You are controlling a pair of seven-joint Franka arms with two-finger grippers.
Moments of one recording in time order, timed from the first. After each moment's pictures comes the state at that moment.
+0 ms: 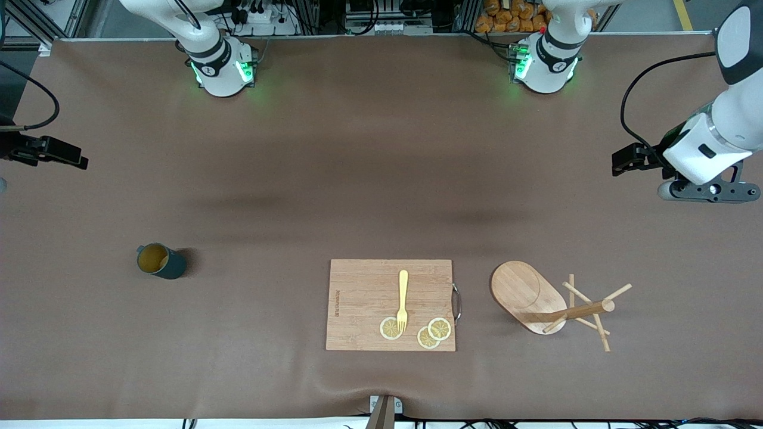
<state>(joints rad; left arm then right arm) 0.17 0.06 -0.26 -1.64 0.02 1.59 -0.03 0.11 0.07 -0.23 -1.53 0.02 1.44 -0.03</state>
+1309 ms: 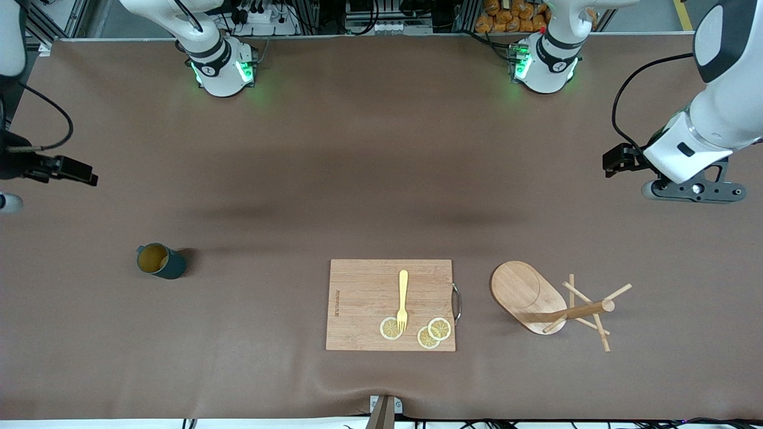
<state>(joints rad) -0.05 0.07 -0.08 -1.63 0.06 1.59 -0.04 0.11 0.12 -0.22 -1.58 0.02 1.57 -0.03</state>
